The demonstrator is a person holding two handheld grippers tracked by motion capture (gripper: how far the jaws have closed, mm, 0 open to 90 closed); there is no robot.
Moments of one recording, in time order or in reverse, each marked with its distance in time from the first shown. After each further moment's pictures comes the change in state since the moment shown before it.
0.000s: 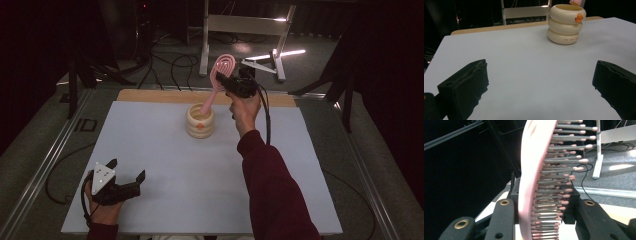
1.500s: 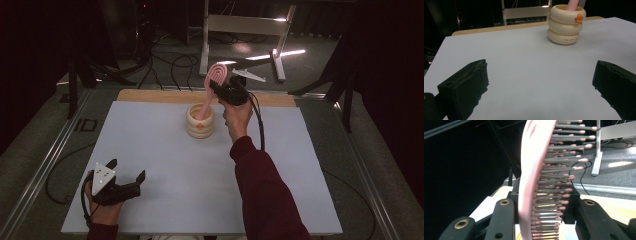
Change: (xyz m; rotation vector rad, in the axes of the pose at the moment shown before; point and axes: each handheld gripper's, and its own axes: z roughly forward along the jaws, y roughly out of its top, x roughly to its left) left arm -0.001 0.000 0.000 0.001 0.000 0.004; right arm 0.005 -0.030 0.018 0.016 -0.016 -0.016
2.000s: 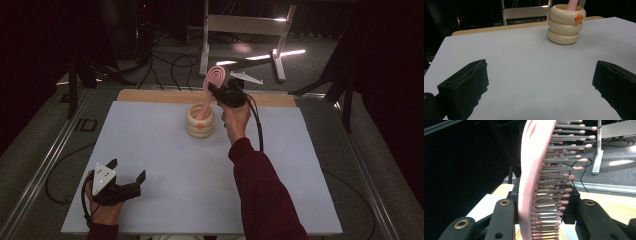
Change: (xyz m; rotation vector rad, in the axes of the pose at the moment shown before) left arm 0.000 0.000 0.000 0.000 0.000 0.001; right arm -0.001 -0.009 0.005 0.009 0.003 -0.001
